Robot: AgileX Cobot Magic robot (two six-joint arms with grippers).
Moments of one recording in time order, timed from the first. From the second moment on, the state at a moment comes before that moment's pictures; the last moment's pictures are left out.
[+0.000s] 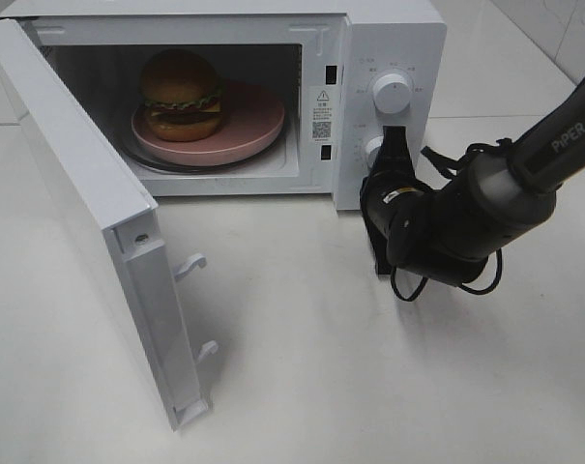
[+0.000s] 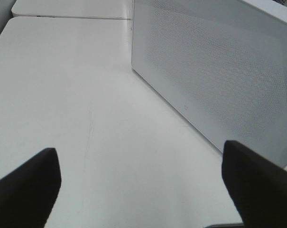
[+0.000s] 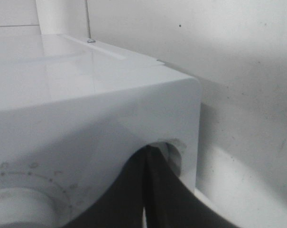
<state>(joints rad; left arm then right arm) 0.04 0.00 -0.52 -0.14 1.08 0.05 0.57 2.14 -0.92 0.76 -0.86 1.23</state>
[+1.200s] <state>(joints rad) 0.04 0.00 -0.52 -0.14 1.08 0.05 0.56 1.73 -0.65 0.61 -0.49 0.80</state>
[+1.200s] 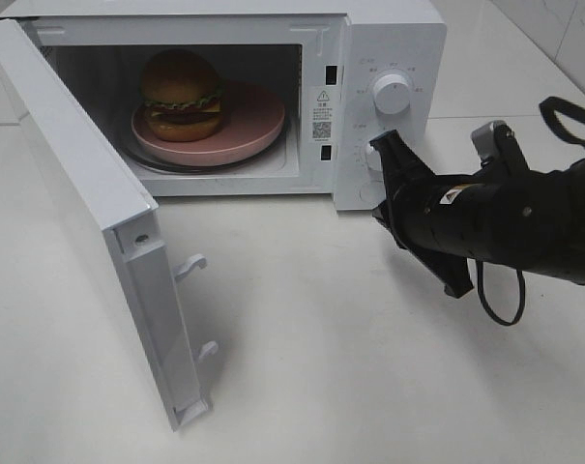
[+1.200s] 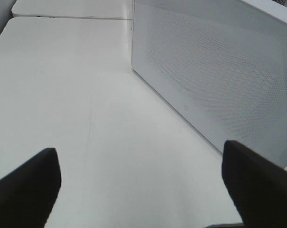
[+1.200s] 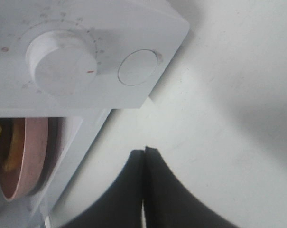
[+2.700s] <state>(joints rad) 0.04 0.00 -0.52 -0.14 1.08 0.05 0.56 1.50 -0.96 0.11 0.90 -0.43</state>
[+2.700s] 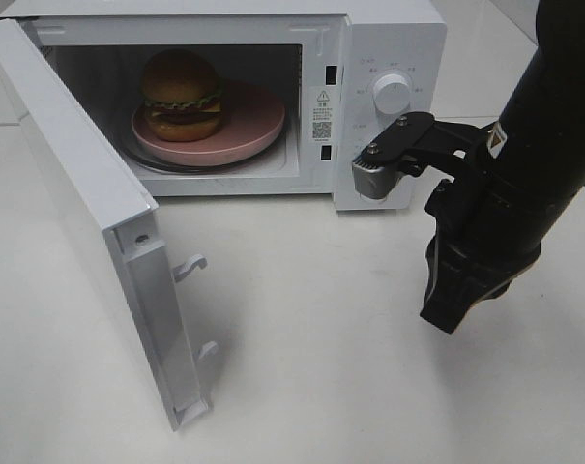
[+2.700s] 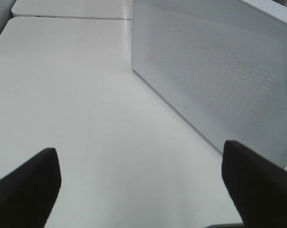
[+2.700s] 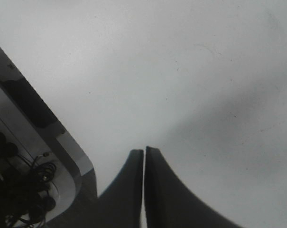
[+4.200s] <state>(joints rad) 0.04 0.00 -0.52 -0.14 1.08 0.05 0.56 1.50 -0.96 -0.02 0.72 -1.32</state>
